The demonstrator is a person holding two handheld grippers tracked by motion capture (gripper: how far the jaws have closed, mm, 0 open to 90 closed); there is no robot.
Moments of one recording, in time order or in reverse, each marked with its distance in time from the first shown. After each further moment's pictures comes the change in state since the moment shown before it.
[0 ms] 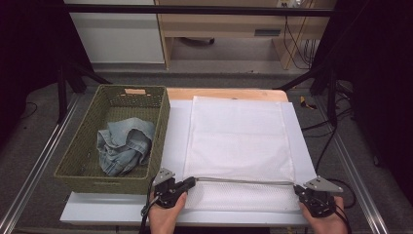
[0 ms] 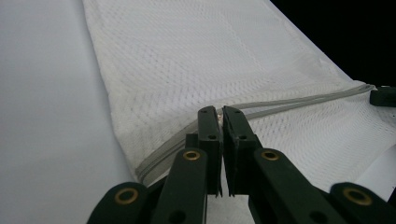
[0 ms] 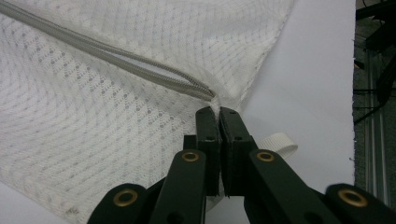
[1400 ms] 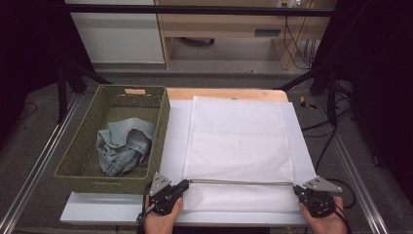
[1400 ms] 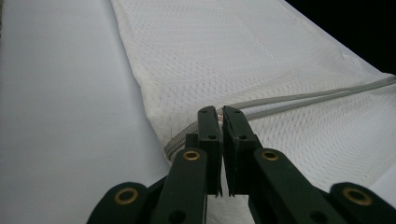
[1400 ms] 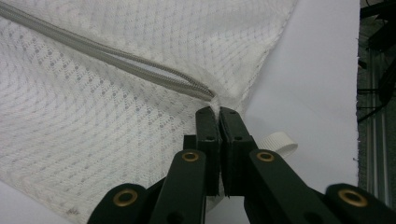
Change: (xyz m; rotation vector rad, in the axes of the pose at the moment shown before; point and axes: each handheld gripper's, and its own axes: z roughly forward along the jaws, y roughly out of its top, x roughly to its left) left arm -0.005 -0.011 -0.015 -0.048 0.102 0.086; right arm 0.000 0.000 0.001 0.007 0.011 0.007
